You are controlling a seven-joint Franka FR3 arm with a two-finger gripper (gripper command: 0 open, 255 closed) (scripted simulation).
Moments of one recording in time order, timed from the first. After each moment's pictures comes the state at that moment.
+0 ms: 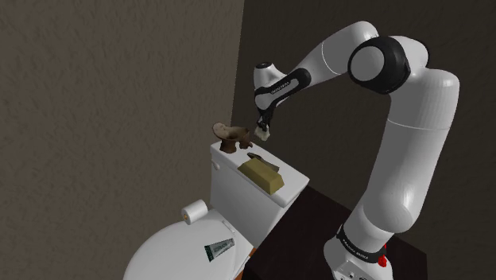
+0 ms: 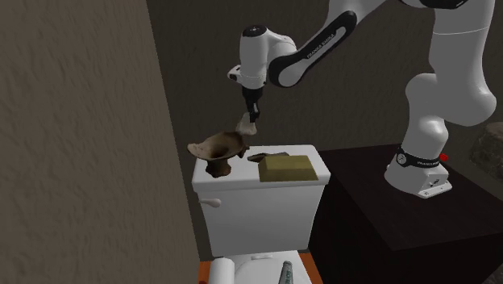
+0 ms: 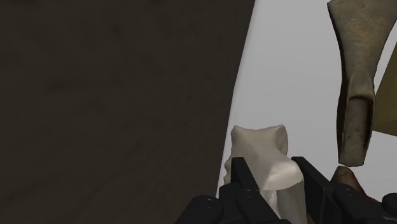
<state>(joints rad) -0.09 0.24 -0.26 -2.03 -0.38 2.31 -0.18</state>
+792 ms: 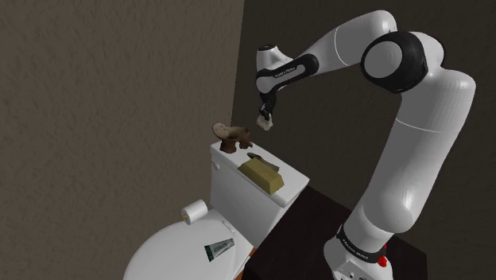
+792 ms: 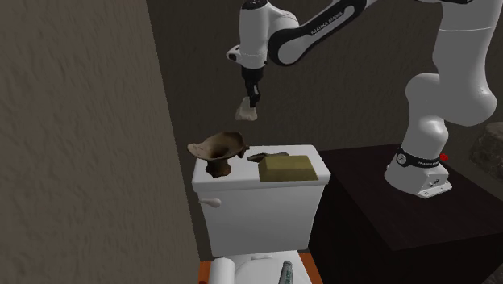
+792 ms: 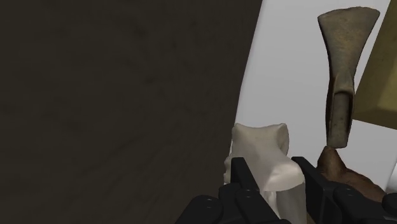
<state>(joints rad) -0.09 0.16 -0.26 -1.96 -0.37 2.17 -0.23</state>
